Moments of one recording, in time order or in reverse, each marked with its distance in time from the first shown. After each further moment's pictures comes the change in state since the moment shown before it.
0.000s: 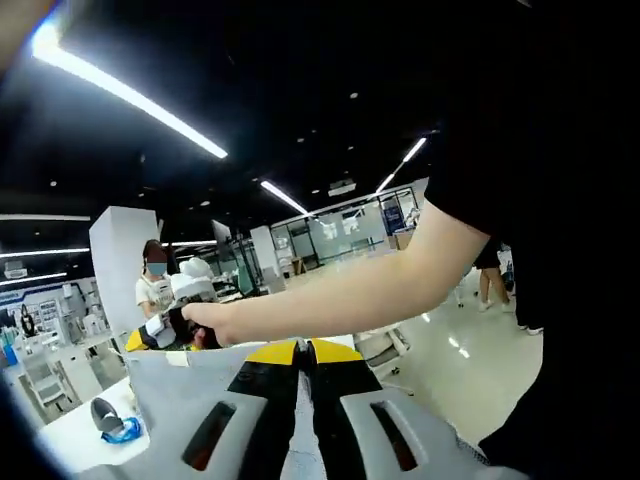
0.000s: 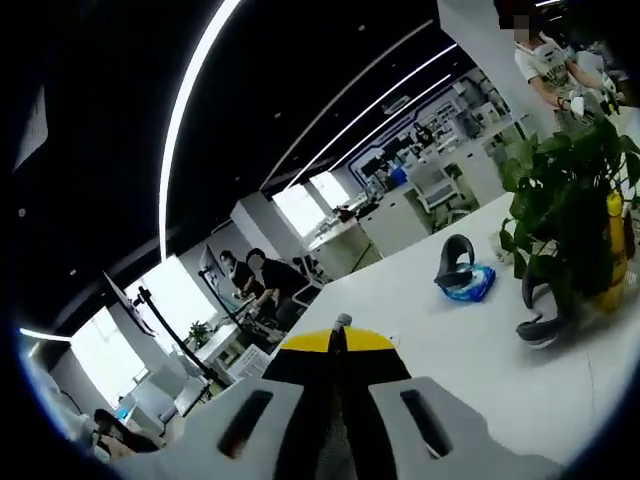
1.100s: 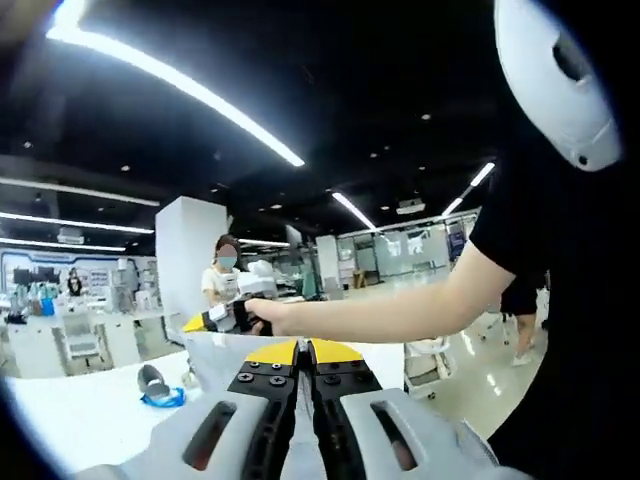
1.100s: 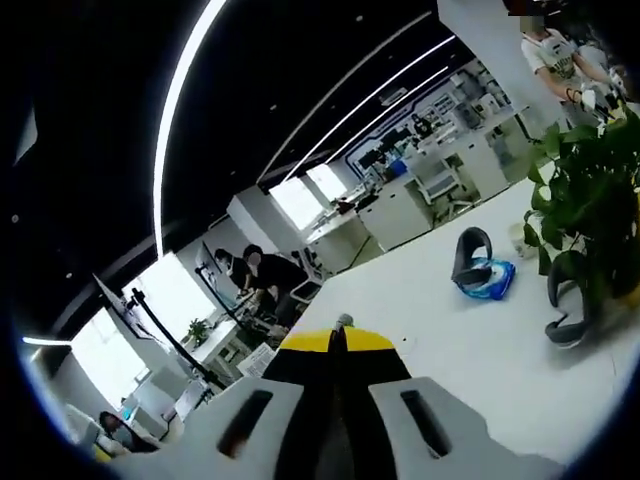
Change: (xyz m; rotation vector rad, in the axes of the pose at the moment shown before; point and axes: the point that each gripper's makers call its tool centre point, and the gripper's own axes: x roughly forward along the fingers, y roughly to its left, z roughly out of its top) left arm -0.121 0.077 -0.003 -0.167 -0.039 0.358; right arm 0.074 0.013 -0.012 0.014 0.069 0.000
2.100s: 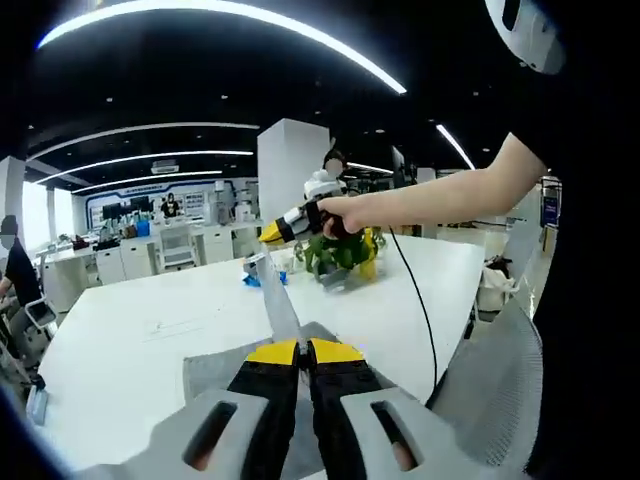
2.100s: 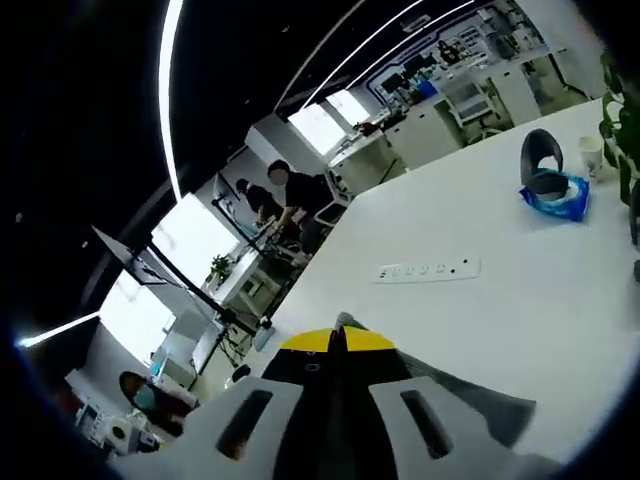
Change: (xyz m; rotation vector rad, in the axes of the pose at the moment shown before) left arm -0.168 0.065 -0.135 -0.076 0.378 0.418; right arm 0.112 0.053 -0.138 0.014 0.337 0.115
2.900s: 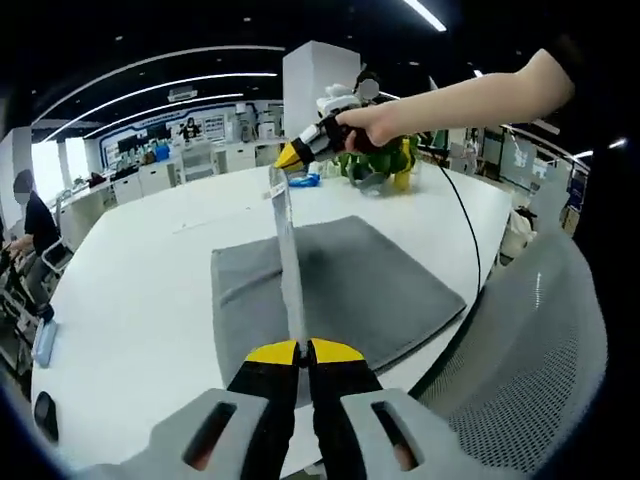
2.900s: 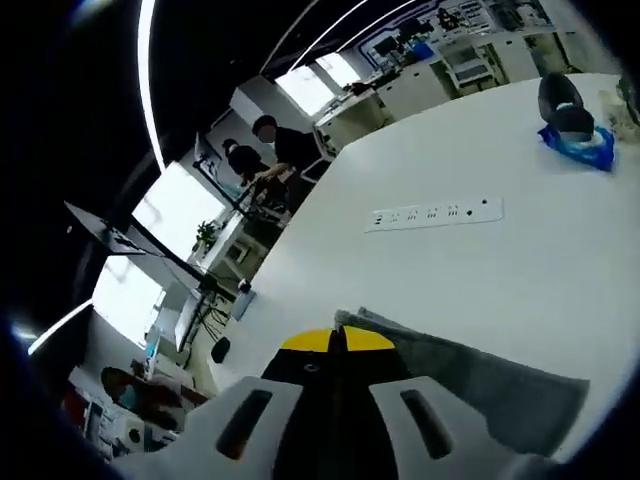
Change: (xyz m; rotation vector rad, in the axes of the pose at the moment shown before) left arm -0.011 0.063 -0.137 -0.072 0.354 0.073; right arm 0.091 -0.027 -0.076 0.089 0.148 -0.060
